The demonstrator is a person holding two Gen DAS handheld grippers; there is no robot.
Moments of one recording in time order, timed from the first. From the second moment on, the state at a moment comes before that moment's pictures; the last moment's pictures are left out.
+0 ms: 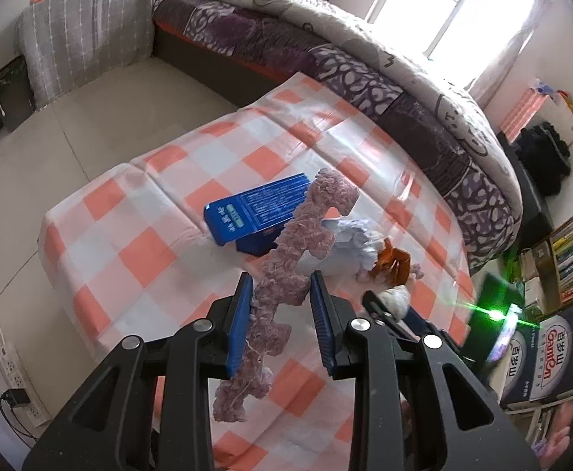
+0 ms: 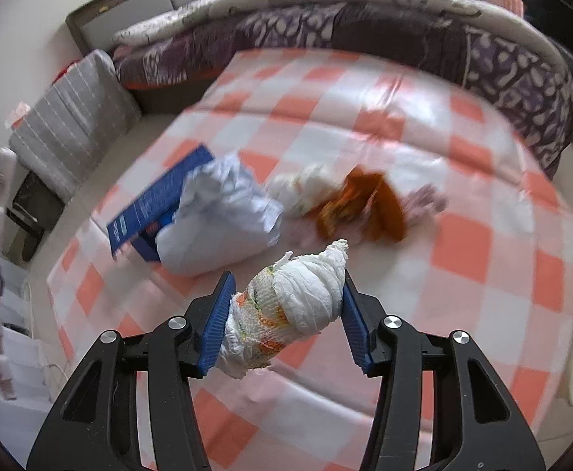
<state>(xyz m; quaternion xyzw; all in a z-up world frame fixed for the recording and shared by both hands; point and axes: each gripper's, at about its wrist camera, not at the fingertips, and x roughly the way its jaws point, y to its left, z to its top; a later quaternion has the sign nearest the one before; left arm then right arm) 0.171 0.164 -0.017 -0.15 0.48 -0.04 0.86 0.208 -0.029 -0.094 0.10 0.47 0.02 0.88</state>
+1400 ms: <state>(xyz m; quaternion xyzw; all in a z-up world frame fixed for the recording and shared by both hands) 0.169 -0.042 -0.023 -0.06 0.48 -0.18 0.86 0.112 -0.270 -0.018 0.11 0.40 -0.19 0.89</state>
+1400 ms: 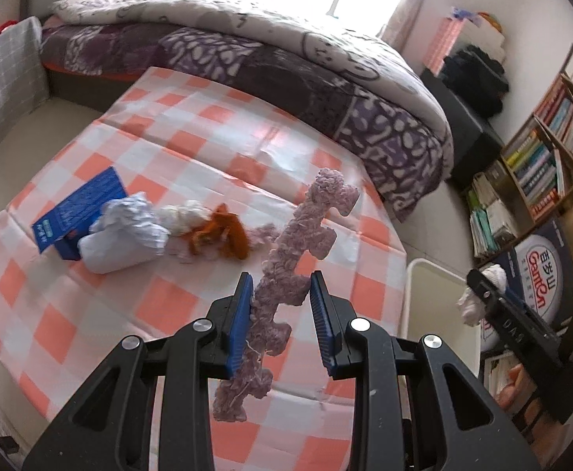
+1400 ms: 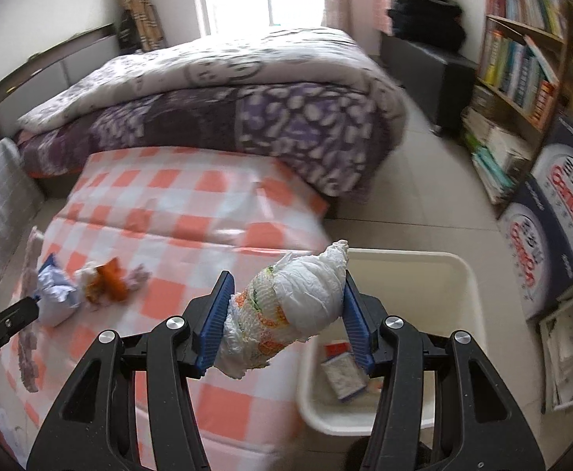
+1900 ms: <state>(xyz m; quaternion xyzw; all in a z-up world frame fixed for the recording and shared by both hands) 0.153 -0.128 -0.043 -0.02 0.49 -0.25 0.84 0.061 -0.373 -0.017 0.17 0.38 -0.30 0.86</state>
